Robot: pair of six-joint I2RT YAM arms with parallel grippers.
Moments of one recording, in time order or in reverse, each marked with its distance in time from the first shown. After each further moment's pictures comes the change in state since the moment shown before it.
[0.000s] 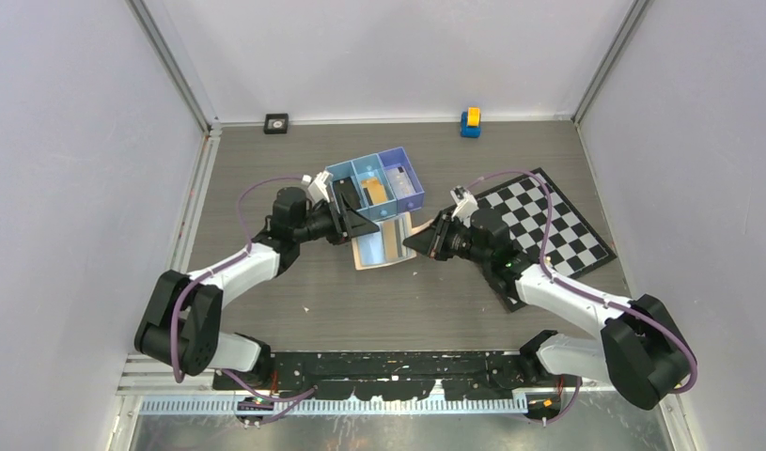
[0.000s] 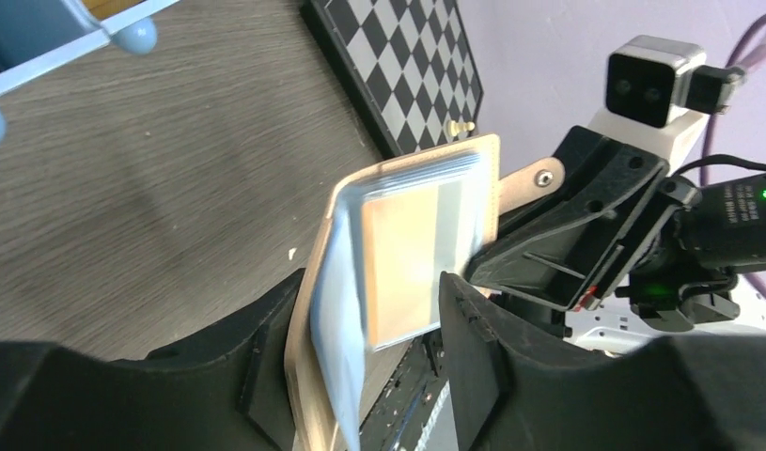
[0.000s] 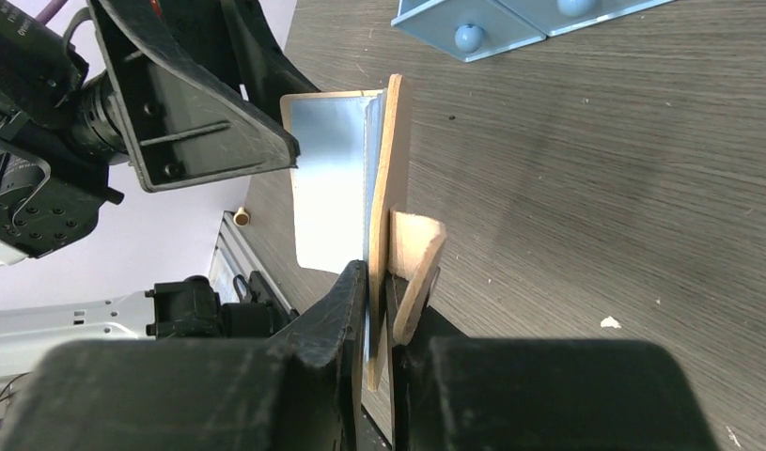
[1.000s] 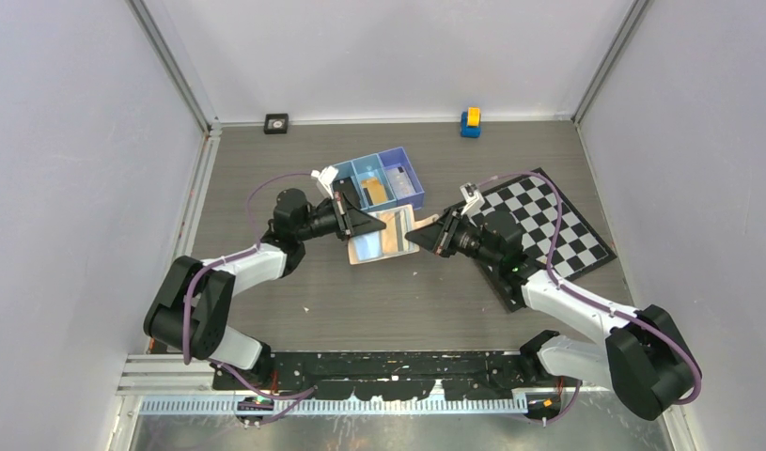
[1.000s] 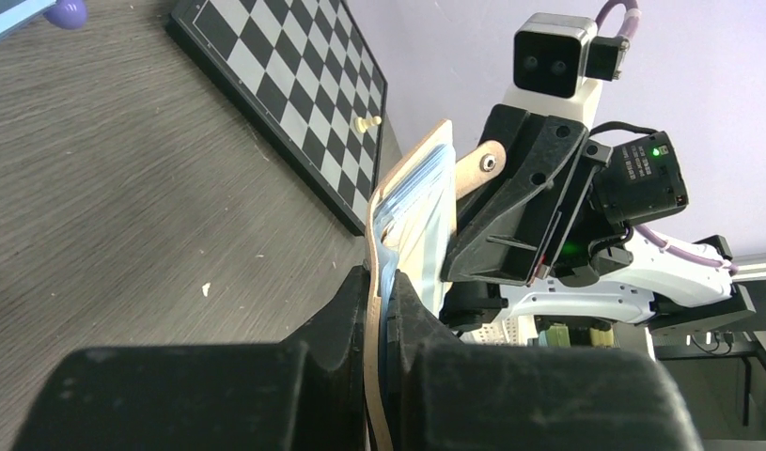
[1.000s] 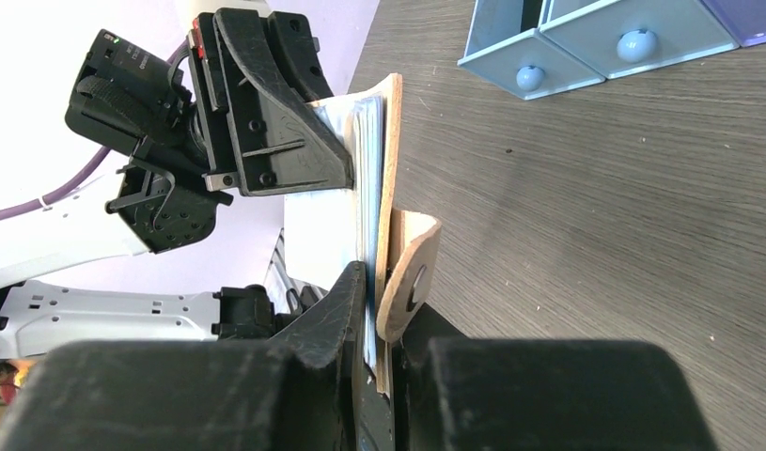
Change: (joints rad) left arm -0.020 0.093 -0.031 0.379 0.137 -0.161; right arm -0.038 -0.048 -0.049 0.145 -0.069 0.084
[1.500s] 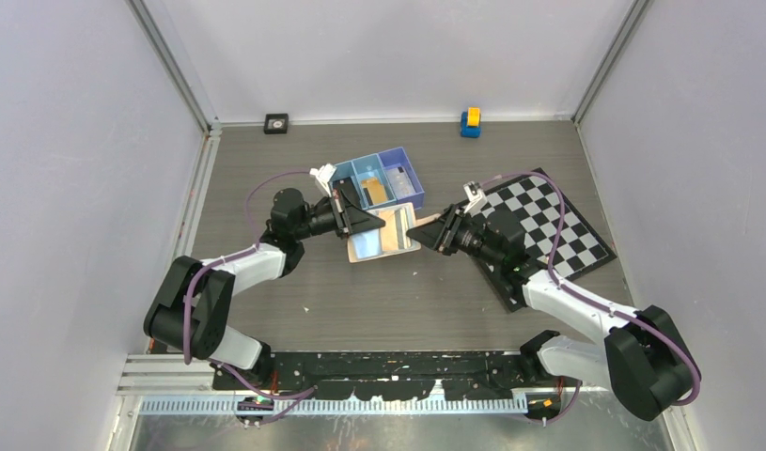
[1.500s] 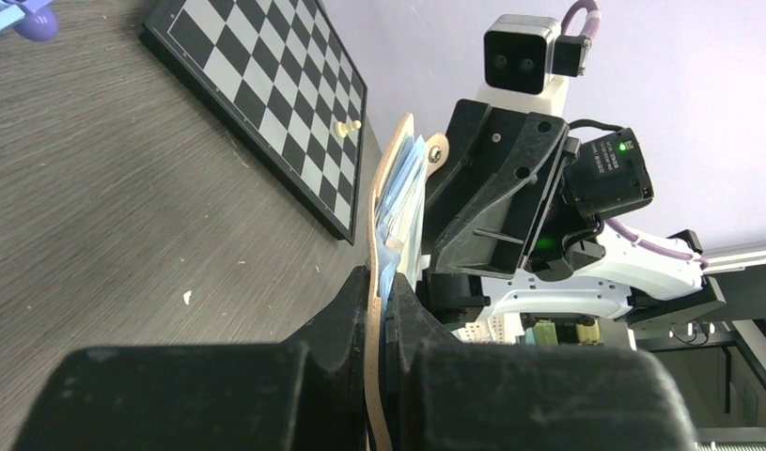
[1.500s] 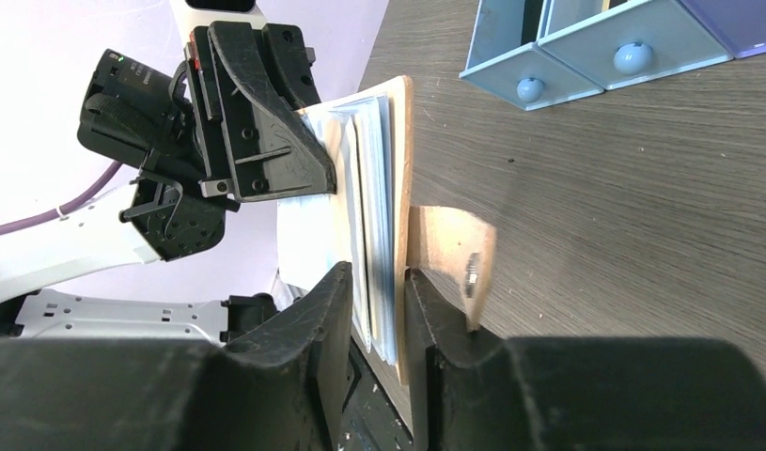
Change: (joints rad) left arm 0.018 0.000 -0.002 0.062 0.029 -0.050; right arm -0.024 0.000 -0.004 0.022 -0.007 0.018
